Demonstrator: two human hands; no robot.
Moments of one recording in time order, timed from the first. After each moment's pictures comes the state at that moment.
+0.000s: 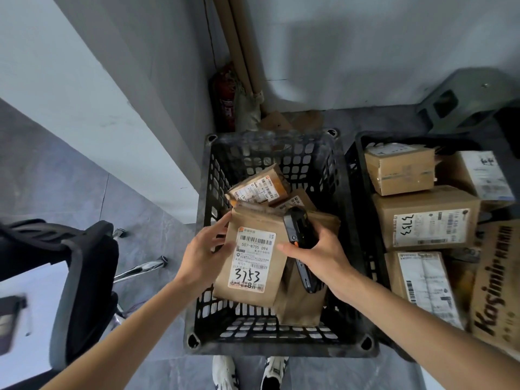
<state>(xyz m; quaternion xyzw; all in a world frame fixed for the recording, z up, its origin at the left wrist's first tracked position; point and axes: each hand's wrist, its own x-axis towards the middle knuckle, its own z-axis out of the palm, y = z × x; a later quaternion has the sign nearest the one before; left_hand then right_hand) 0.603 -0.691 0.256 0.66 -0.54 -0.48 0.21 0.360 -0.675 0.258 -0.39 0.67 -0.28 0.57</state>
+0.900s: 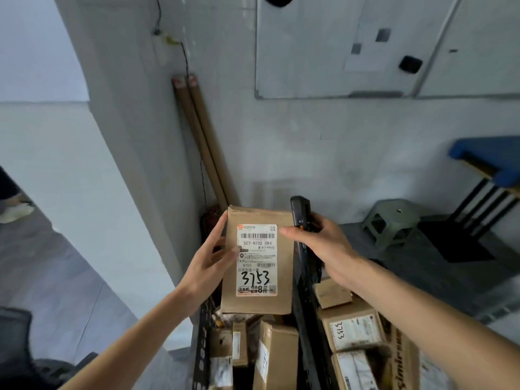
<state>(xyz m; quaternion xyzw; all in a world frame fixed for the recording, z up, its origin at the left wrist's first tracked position) 0.560 -0.762 0.542 0.43 -0.59 -0.54 0.41 0.319 -0.747 0.601 -0.44 0.62 -0.45 0.46</state>
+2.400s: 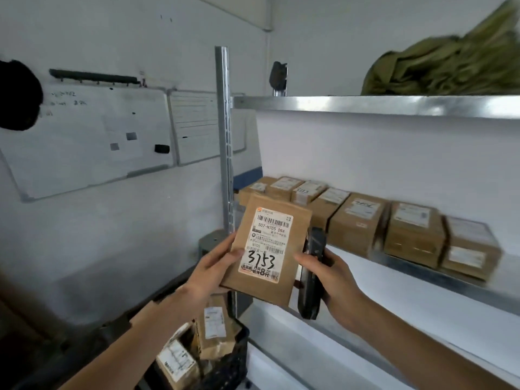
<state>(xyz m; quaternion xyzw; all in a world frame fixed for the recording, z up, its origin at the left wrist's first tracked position) 0.287 -0.368 0.760 0.21 -0.68 -0.68 0.19 0.163 -0.163 0.767 -0.20 0.61 -0.72 0.25</state>
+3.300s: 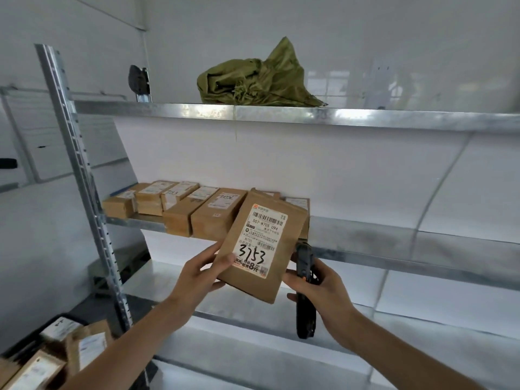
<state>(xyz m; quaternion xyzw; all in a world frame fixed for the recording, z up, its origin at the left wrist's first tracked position) 0.198 -0.116 0.770 0.05 -0.70 -0.70 0.11 0.161 0.126 0.760 -0.11 0.68 -0.72 0.06</state>
